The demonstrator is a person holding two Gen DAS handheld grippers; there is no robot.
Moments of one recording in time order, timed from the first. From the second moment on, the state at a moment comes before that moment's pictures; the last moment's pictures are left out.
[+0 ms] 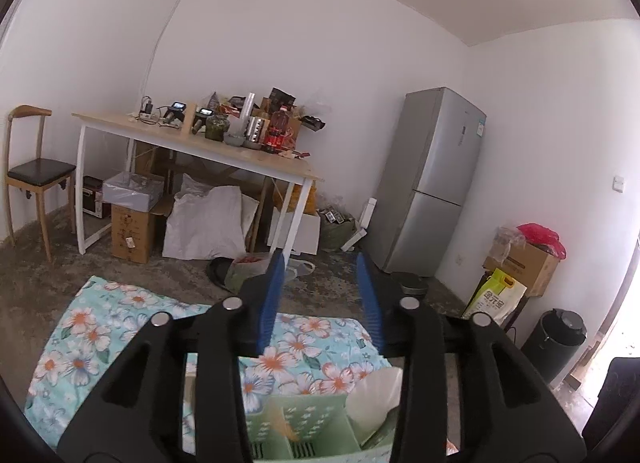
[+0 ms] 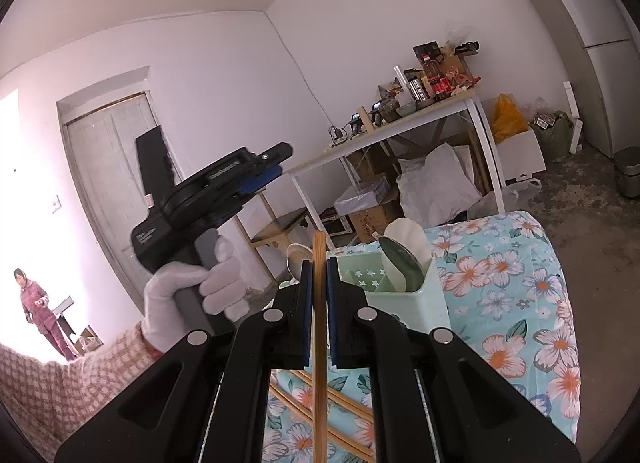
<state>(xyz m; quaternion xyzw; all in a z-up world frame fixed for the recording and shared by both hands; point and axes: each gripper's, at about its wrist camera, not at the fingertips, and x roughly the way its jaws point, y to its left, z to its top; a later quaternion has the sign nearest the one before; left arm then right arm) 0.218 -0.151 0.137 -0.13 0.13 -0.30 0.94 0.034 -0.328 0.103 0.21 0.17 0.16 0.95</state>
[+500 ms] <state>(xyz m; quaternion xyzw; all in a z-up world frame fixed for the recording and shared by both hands) 0.115 -0.086 0.073 -0.14 0.24 -0.41 0.87 0.048 -0.301 0.119 0.21 0.19 0.18 0.94</state>
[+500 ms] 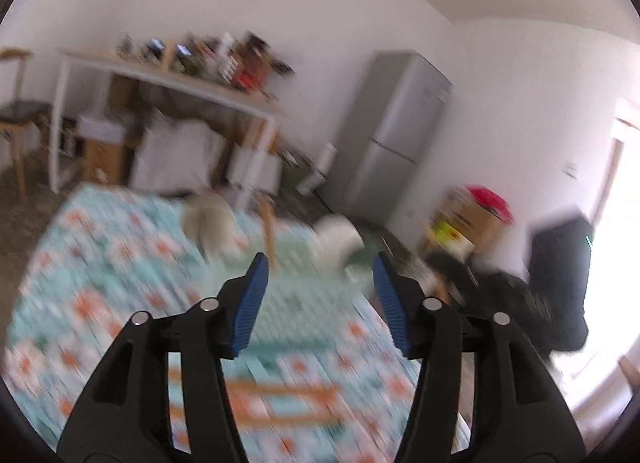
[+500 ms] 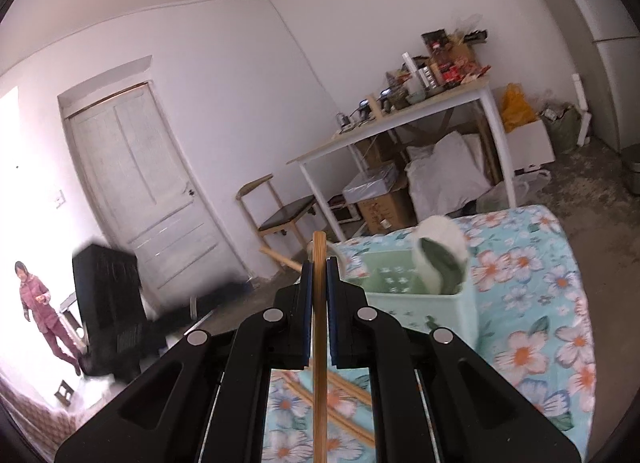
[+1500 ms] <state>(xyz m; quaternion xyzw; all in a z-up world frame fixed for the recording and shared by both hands) 0.088 -0.042 0.000 -0.20 0.30 -0.50 0.78 0.075 -0.191 0.110 0.15 0.29 0.25 0.91</state>
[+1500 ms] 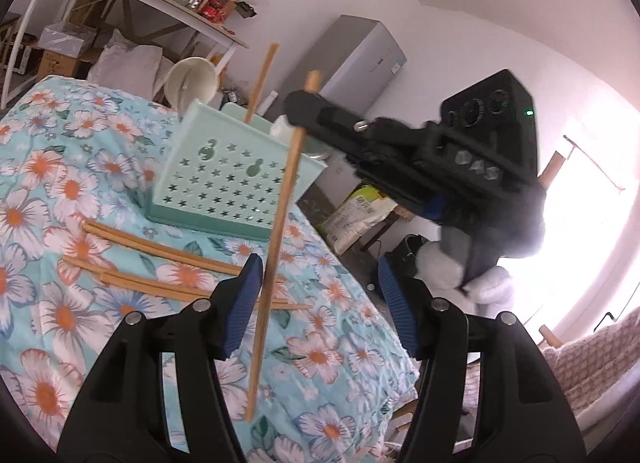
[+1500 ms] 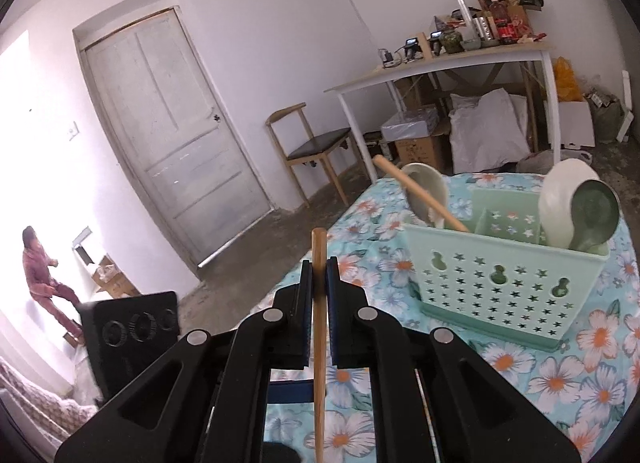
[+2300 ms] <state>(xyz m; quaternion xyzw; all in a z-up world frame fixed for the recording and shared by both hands) 0.097 -0.018 -0.052 -0.17 0.37 -0.37 0.84 0.133 -0.268 0.250 0.04 0.10 0.03 0.99</state>
